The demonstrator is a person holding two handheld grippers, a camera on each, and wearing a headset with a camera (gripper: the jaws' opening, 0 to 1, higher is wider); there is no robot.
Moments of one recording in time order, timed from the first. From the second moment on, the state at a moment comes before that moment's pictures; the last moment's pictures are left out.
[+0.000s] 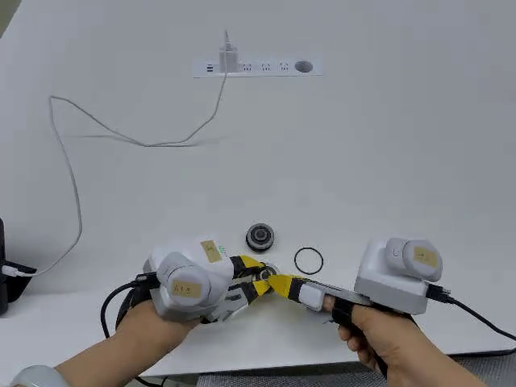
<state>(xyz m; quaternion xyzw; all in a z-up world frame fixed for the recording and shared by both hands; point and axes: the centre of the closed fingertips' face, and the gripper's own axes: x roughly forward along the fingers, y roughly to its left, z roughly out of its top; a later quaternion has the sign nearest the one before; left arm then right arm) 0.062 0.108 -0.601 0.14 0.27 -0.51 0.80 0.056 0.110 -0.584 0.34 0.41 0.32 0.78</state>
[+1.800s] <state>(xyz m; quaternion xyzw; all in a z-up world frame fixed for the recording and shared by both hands) 0.059 0.115 -0.577 0.10 0.22 -0.51 0.82 0.068 0.095 -0.594 0.27 0.42 0.29 0.82</state>
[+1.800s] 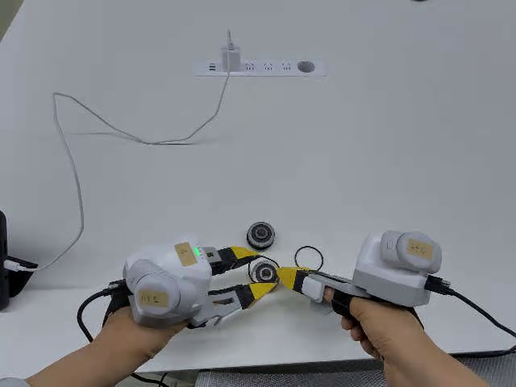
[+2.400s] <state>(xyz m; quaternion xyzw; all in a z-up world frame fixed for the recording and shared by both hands) 0.060 0.123 -0.580 0.10 0.23 -0.50 0.83 0.079 0.062 -0.596 0.24 0.41 0.25 0.84</state>
